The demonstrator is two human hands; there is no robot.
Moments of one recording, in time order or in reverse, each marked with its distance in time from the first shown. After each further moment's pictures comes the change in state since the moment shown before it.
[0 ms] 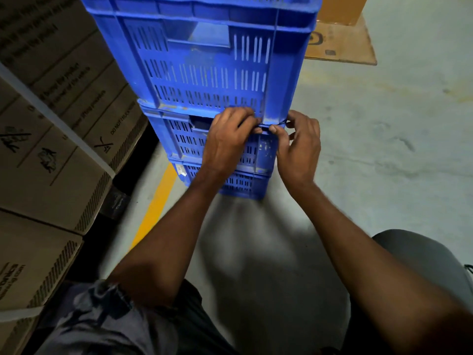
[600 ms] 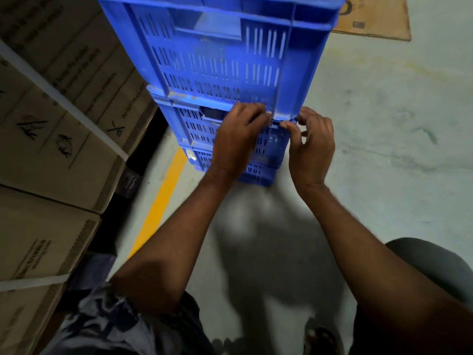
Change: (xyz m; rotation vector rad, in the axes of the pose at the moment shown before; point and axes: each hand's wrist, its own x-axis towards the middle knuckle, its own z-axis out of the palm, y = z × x) left_hand 0.003 0.009 -0.007 0.018 -0.093 -0.069; right_hand 0.002 0.004 -0.004 -0.032 -0.049 0.042
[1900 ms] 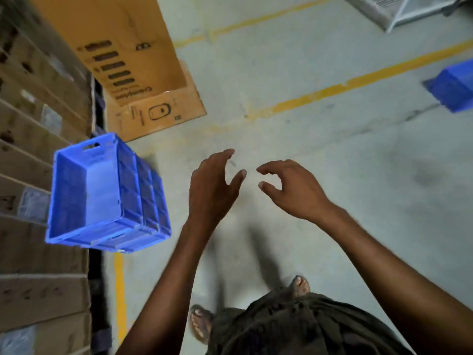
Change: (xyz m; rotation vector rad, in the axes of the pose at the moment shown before) left_hand 0.404 0.621 -0.386 -0.417 -0.535 -0.070; right_hand 0.208 -0.244 -0.825 -0.375 -0.421 0.347
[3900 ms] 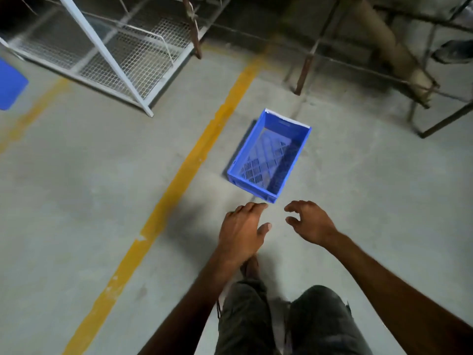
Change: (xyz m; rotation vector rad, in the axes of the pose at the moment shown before) left_hand 0.929 0.965 1.037 0.134 -0.922 0.678; right_hand 0.417 1.376 -0.699 0.087 0.053 1.022
